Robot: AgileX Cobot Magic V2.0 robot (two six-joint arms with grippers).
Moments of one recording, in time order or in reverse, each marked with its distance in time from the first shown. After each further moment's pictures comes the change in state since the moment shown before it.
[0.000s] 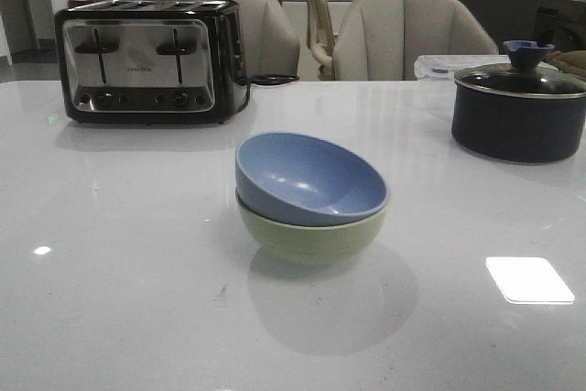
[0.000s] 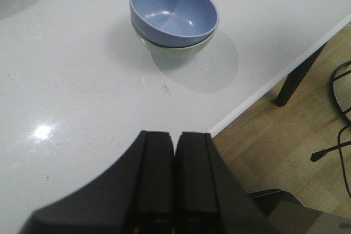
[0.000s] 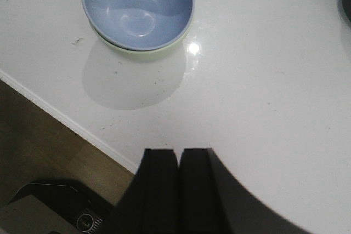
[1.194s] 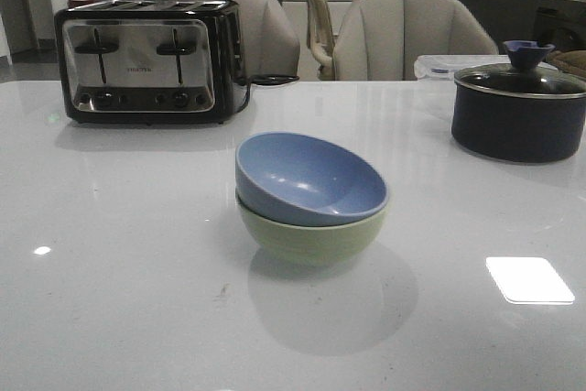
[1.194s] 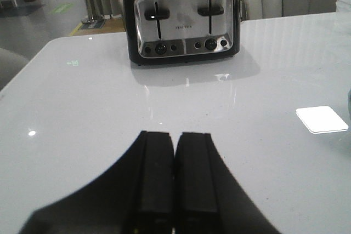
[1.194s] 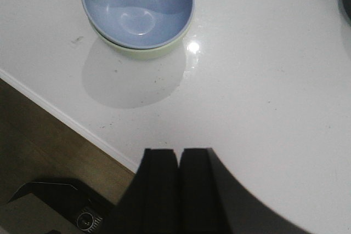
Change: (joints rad) left arm 0.417 -0.602 0.646 0.408 -0.558 -0.371; right arm 0.000 0.000 0.000 0.000 0.004 0.000
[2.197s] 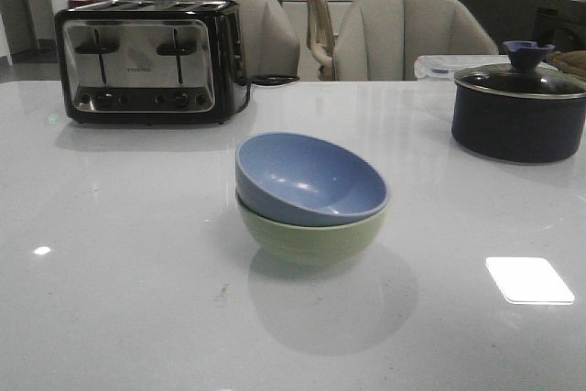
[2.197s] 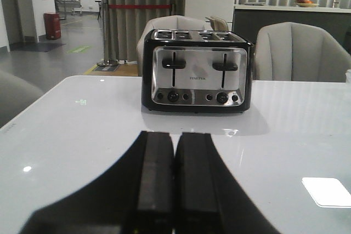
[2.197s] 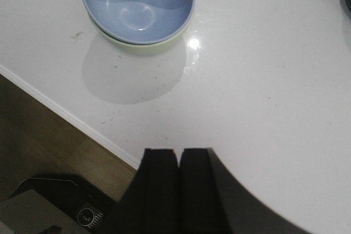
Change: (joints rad) left arm 0.122 -0.010 0.076 -0.080 -0.260 -0.015; right arm 0.000 -0.002 0.000 0.000 0.012 0.000
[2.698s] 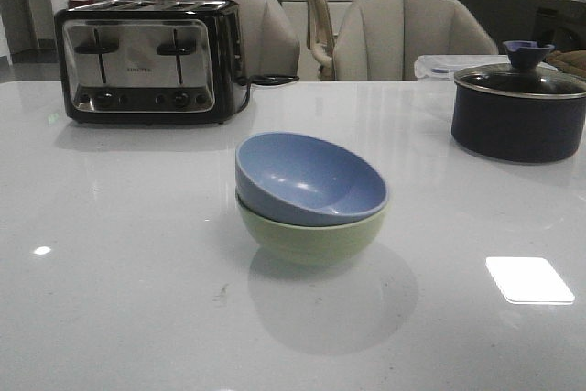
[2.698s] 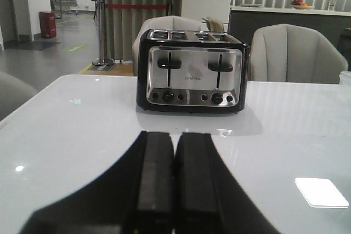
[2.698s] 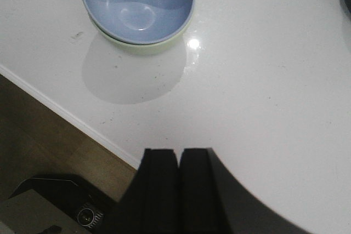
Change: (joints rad) left arm -0.020 0.000 0.000 -0.014 -0.002 0.000; right arm 0.000 0.000 0.000 0.000 0.000 0.000
